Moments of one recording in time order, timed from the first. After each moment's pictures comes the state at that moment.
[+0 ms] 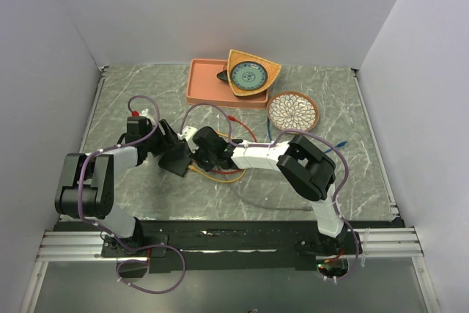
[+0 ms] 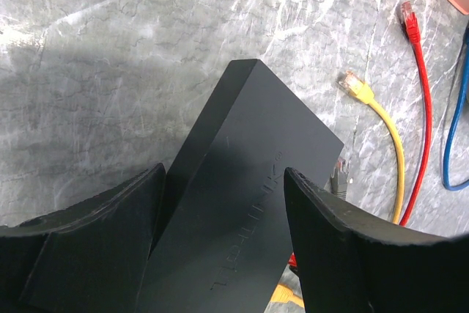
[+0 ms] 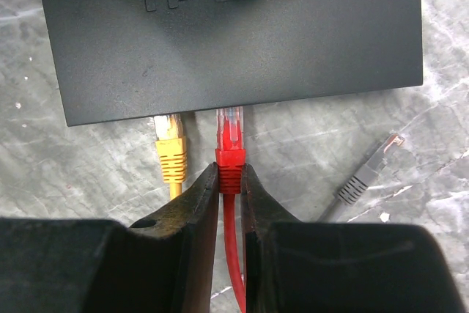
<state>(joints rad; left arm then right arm) -0.05 1.56 0.63 0.20 0.34 -0.57 0.97 2.04 1.33 -0.09 -0.02 -0.01</state>
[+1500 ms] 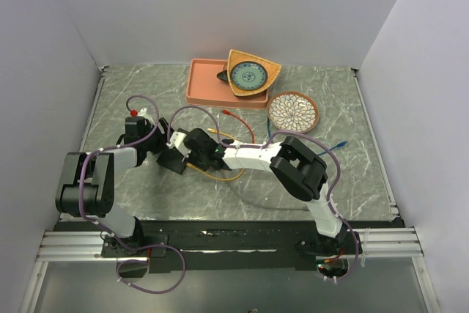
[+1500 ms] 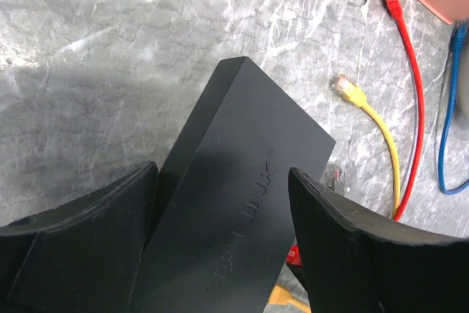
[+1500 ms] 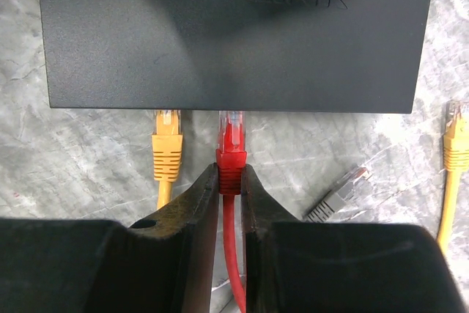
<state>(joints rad) -0.03 1.57 0.62 0.29 0.36 -0.56 1.02 2.11 1.44 -0.18 0.08 -0.24</state>
